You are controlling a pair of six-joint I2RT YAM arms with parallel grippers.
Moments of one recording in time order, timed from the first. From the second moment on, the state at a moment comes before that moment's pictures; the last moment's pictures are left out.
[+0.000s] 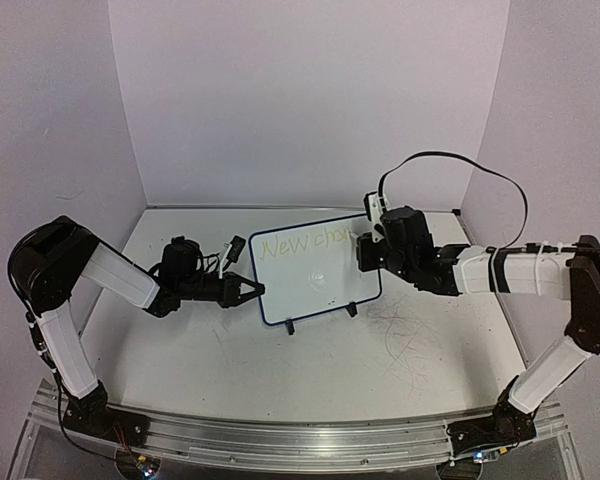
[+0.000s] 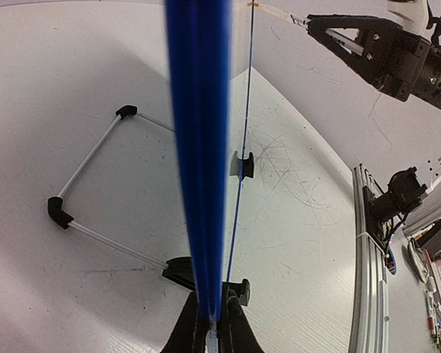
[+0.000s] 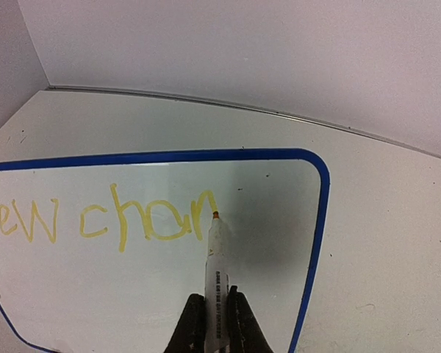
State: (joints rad) left arm -0.55 1.79 0.70 0.70 0.71 -0.34; right arm 0.74 1.58 1.00 0.13 0.36 0.21
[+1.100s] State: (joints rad) left arm -0.55 1.79 0.70 0.69 0.71 -0.33; right arm 0.73 1.43 0.96 0.13 0.34 0.17
